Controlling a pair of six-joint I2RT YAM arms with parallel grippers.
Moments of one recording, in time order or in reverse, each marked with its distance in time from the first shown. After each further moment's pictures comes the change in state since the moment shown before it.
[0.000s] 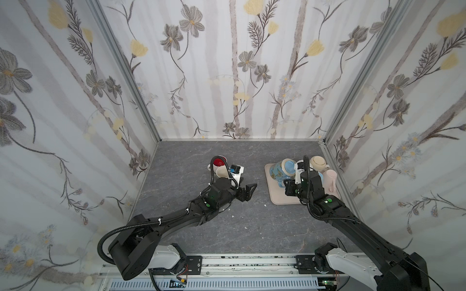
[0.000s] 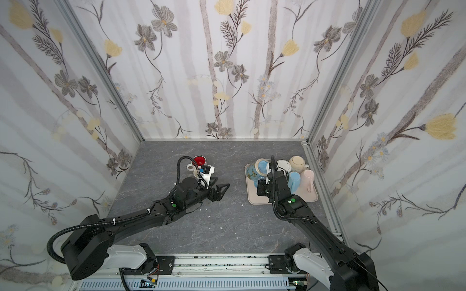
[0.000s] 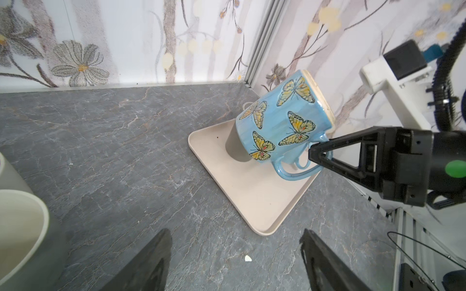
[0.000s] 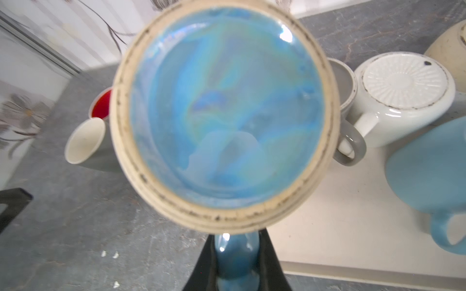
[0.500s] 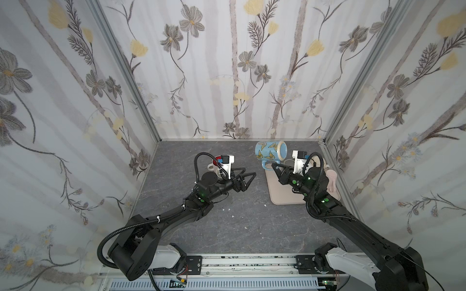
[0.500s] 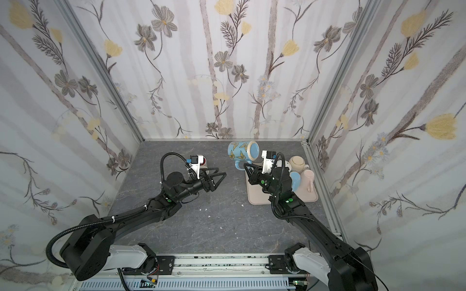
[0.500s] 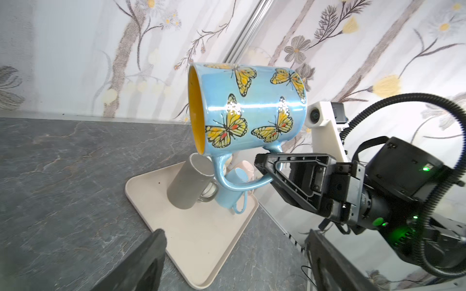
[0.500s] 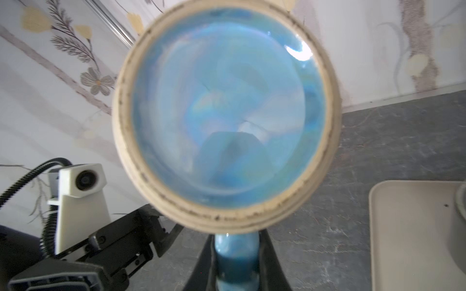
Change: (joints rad) left arm 0.138 0.015 -0.005 0.324 0.332 -0.277; right arm 0.000 0.072 -0.014 0.568 -0.352 0.188
